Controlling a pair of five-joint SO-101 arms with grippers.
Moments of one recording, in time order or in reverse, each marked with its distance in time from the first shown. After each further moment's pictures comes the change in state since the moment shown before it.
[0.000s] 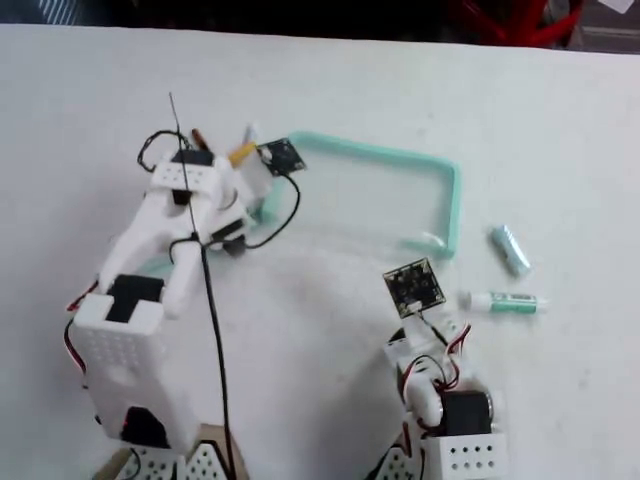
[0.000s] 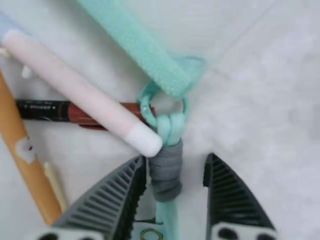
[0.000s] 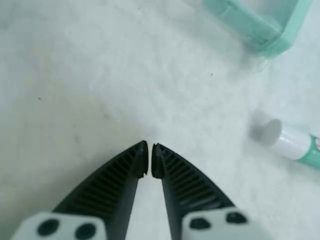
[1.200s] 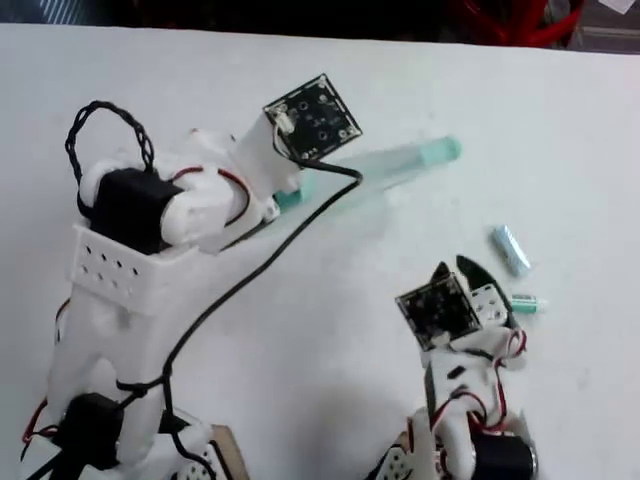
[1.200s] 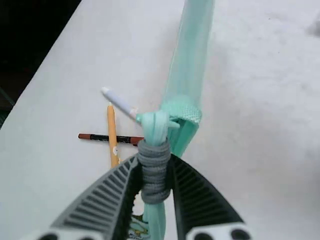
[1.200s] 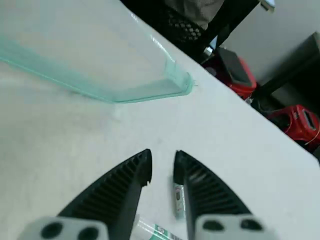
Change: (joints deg) left arm 17.6 -44.0 -23.5 37.4 16.5; right arm 6.1 -0.6 -31.7 -2.0 18.0
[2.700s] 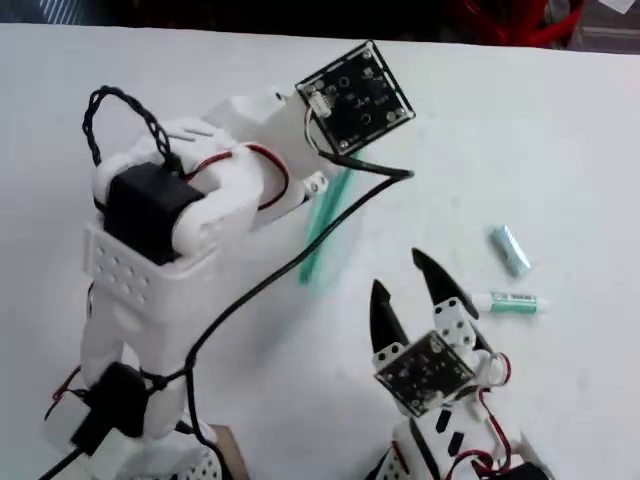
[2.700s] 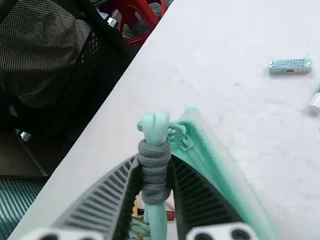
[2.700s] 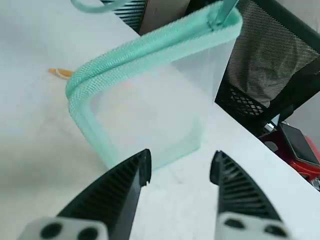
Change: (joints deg) left arm 8.4 11.1 -23.1 -4.3 2.0; right arm -22.4 0.4 -10.0 4.7 -9.3
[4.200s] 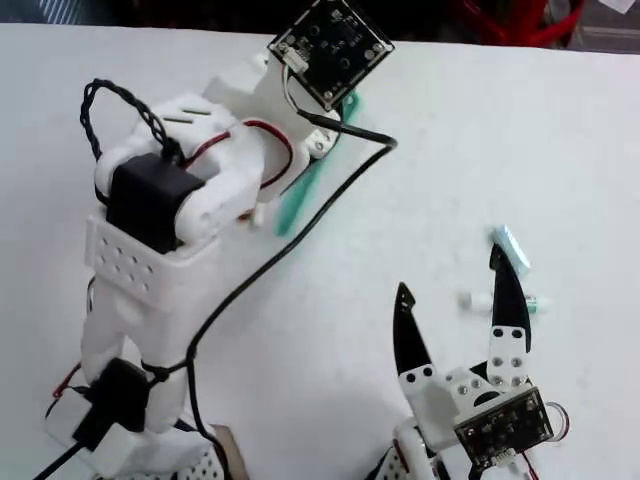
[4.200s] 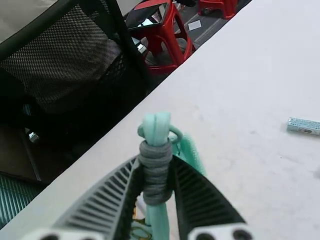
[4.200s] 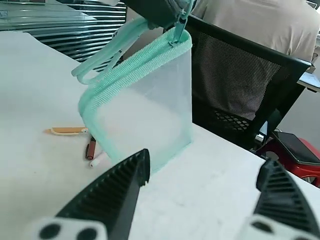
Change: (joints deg) left arm -1.8 0.0 0.0 -9.5 9.8; right arm 0.1 -0.1 -11.9 3.1 -10.5
